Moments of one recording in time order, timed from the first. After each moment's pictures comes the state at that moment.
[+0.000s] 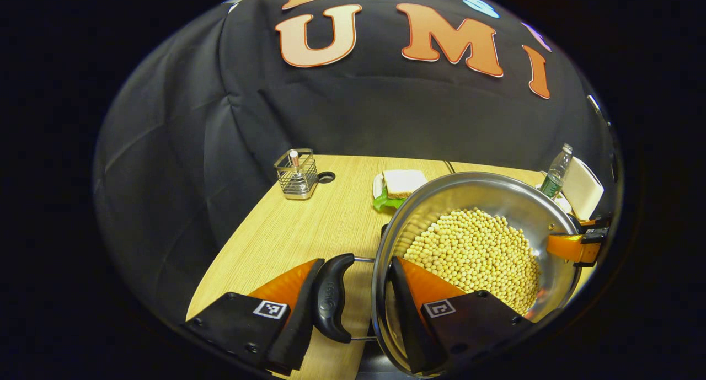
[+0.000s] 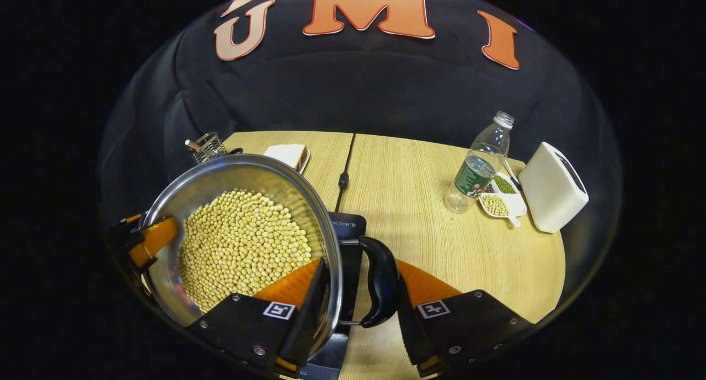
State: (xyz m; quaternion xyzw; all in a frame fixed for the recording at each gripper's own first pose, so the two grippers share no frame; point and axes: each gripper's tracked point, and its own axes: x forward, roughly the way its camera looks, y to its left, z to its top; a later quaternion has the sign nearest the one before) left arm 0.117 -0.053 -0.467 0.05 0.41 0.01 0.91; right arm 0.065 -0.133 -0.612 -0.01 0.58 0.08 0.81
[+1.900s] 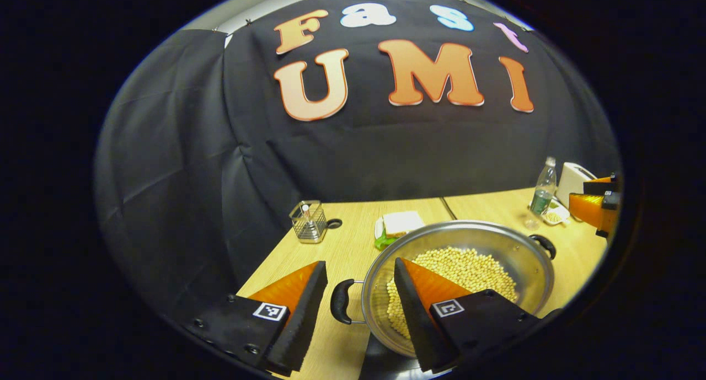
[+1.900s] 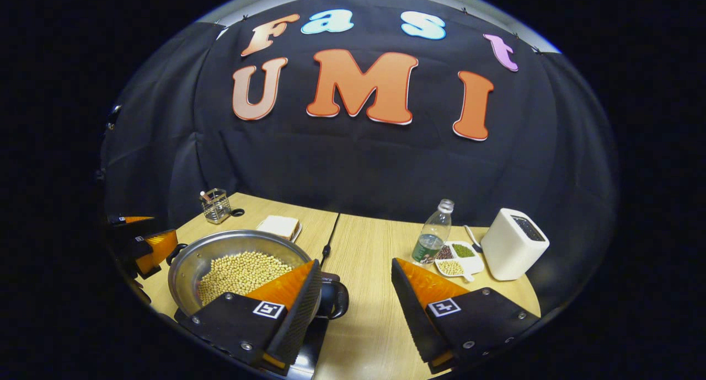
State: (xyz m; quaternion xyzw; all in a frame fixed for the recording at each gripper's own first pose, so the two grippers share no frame) left arm 0.096 -0.085 -0.337 0.09 0.27 0.01 0.96; right arm 0.103 -0.216 -0.442 -0.02 0.37 0.06 0.93
